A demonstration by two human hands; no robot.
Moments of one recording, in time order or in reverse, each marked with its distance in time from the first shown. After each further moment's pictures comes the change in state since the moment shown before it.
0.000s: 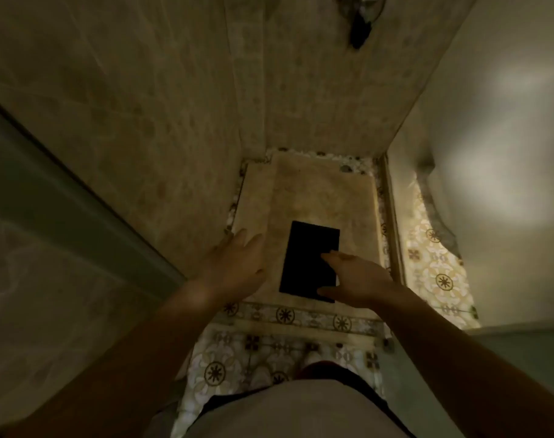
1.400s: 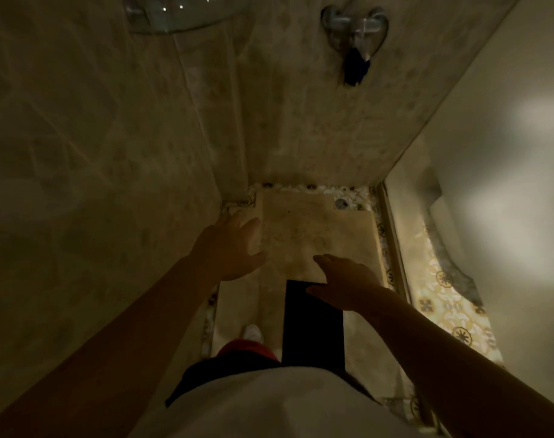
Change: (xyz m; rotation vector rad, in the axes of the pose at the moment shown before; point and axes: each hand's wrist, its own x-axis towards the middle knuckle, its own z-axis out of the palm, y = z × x) left_hand 0.437 -0.100 -0.155 0.141 -0.091 0.030; right_hand 0.341 0.080 -0.210 0.026 -0.038 0.172
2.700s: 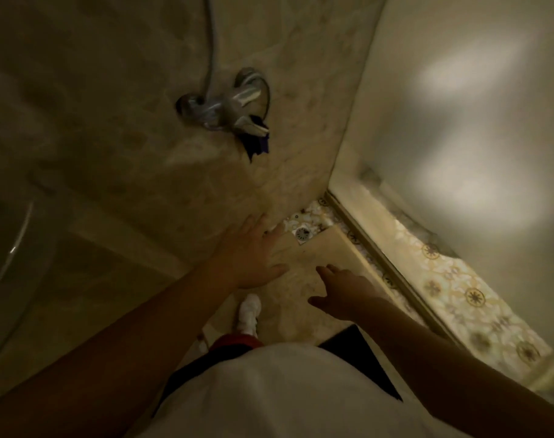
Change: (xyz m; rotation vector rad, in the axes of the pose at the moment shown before) left_hand 0.464 0.078 -0.158 0.325 -0.136 0.680; right_hand 0.280 0.147 -0.155 0.308 0.055 0.509
